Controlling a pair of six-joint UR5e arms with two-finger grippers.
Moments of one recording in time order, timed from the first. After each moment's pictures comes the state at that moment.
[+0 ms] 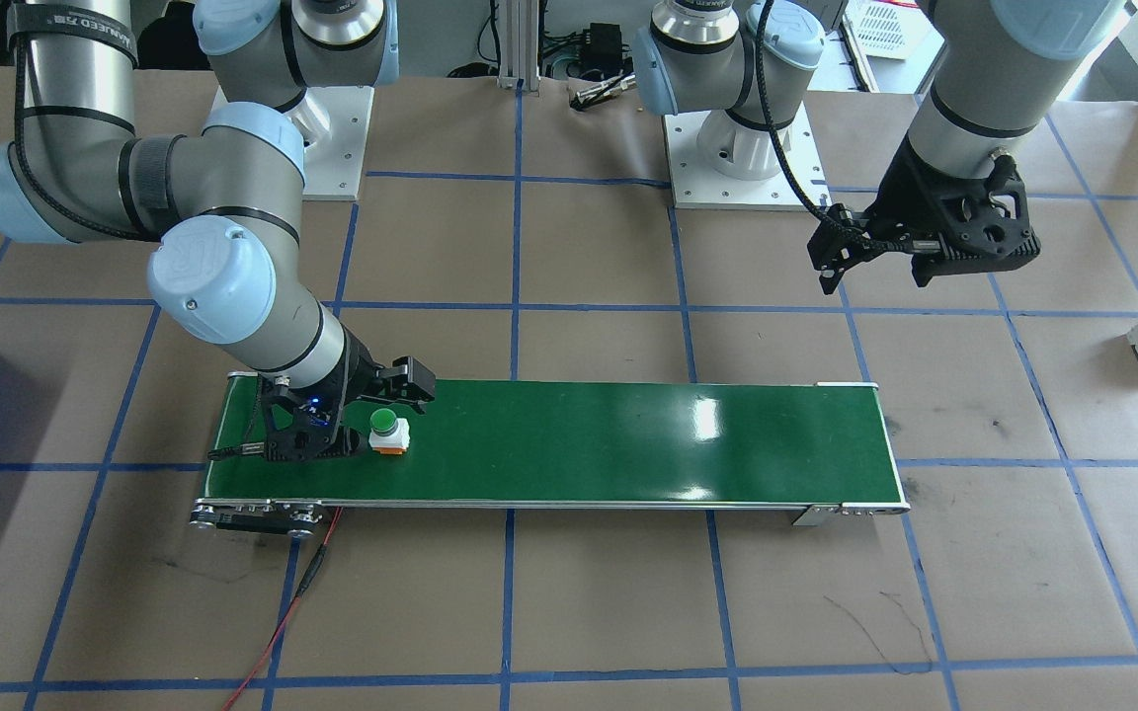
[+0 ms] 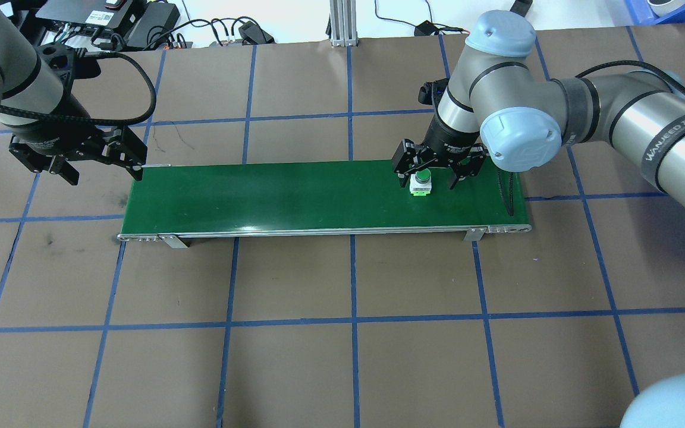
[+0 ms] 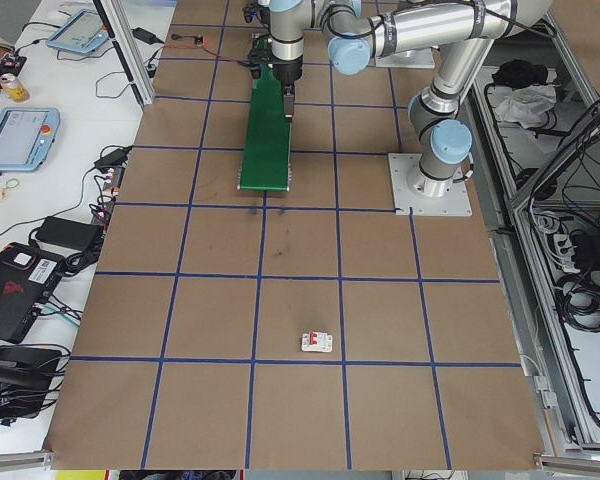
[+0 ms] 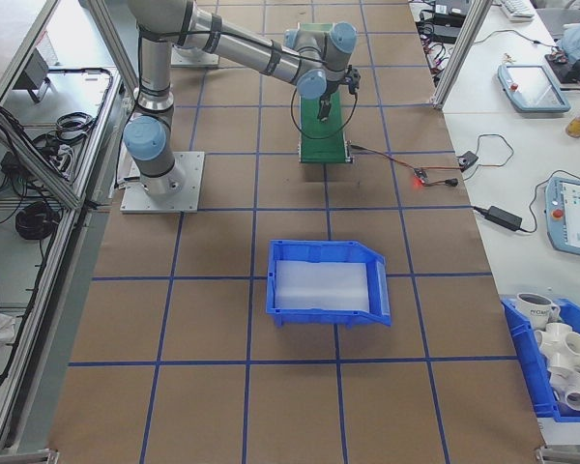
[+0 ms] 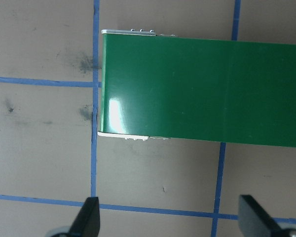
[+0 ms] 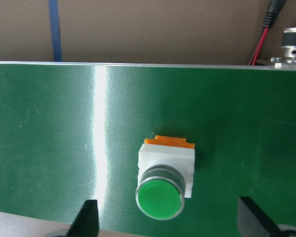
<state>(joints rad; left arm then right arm) -1.39 -1.50 -1.76 -1.43 1.64 0.11 1.65 -1.25 1.73 -1.94 -1.37 0.05</state>
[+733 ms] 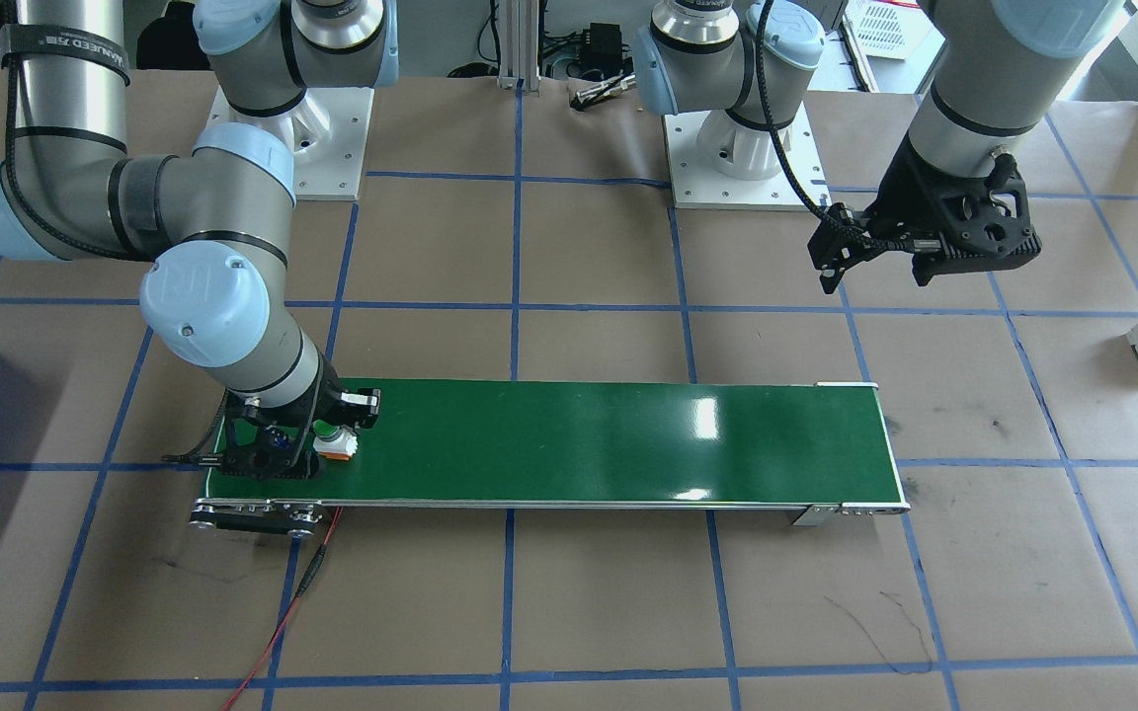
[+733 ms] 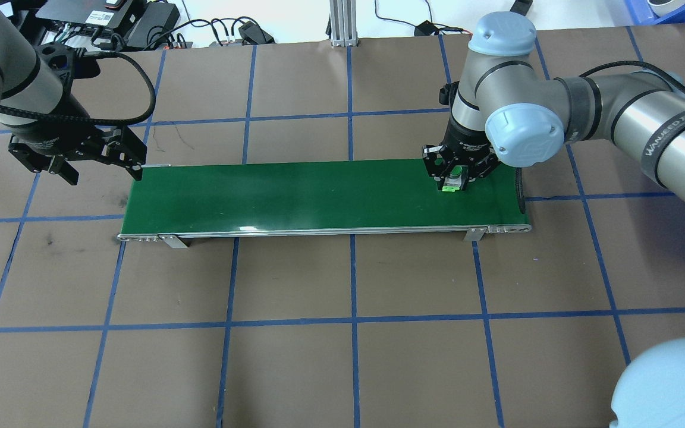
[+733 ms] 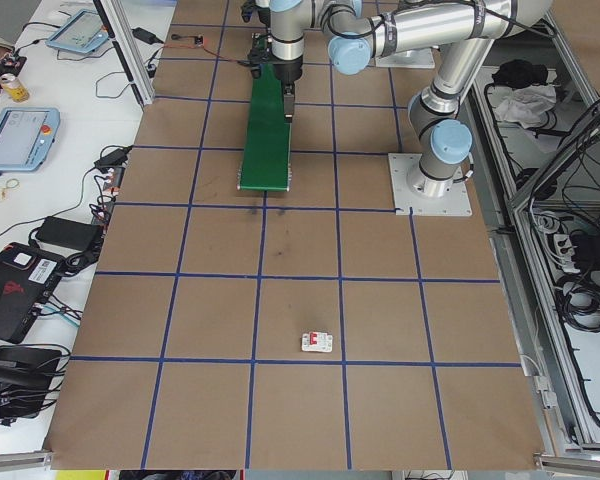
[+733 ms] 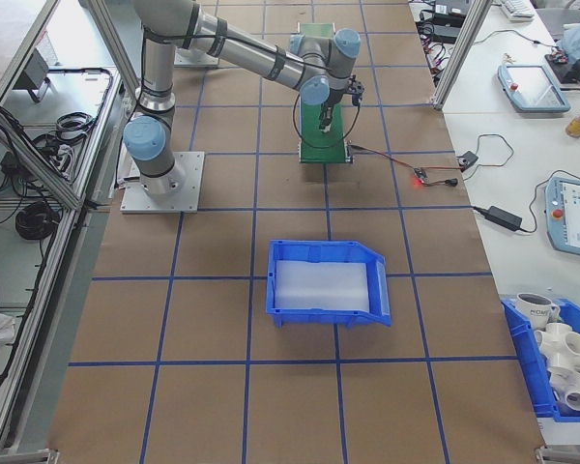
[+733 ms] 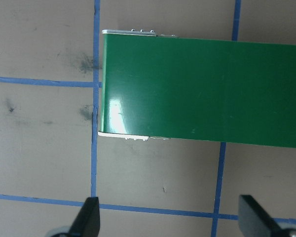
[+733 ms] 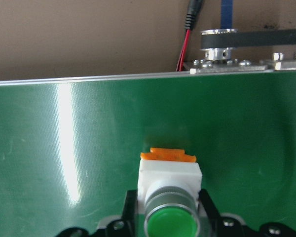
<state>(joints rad) -1.39 -1.50 -1.76 -1.43 1.64 0.11 1.62 -1.22 1.72 -1.94 -1.52 0.12</state>
